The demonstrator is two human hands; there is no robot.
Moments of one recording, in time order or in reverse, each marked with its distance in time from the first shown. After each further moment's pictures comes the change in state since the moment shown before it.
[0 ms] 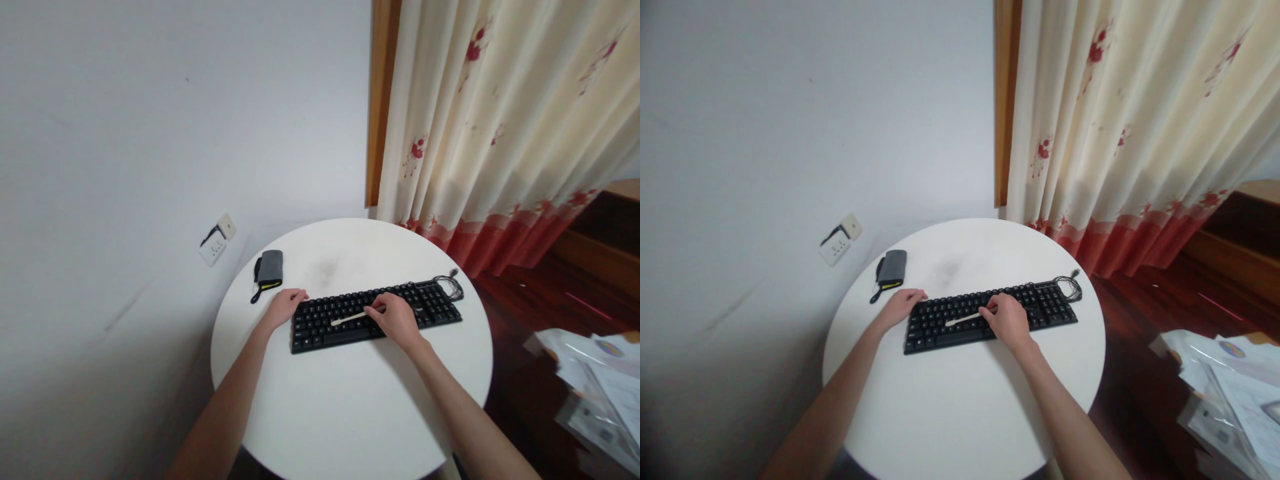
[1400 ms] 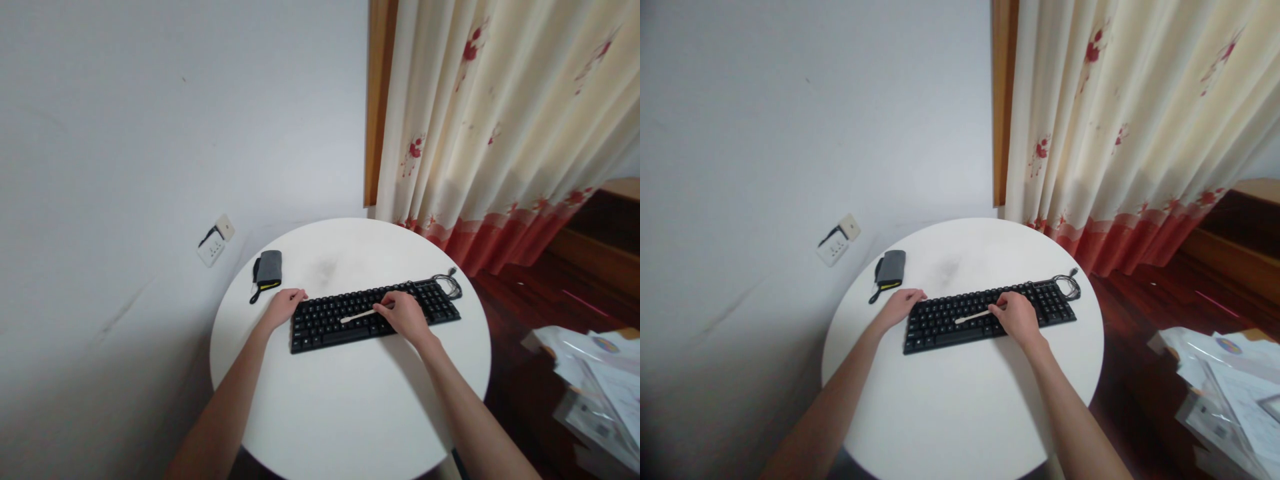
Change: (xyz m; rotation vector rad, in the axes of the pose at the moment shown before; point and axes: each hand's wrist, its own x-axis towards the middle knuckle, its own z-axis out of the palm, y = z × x) left_hand 0.000 0.001 0.000 -0.004 -0.001 -0.004; right_hand 0.004 0.019 -0.011 -0.018 -0.016 0.064
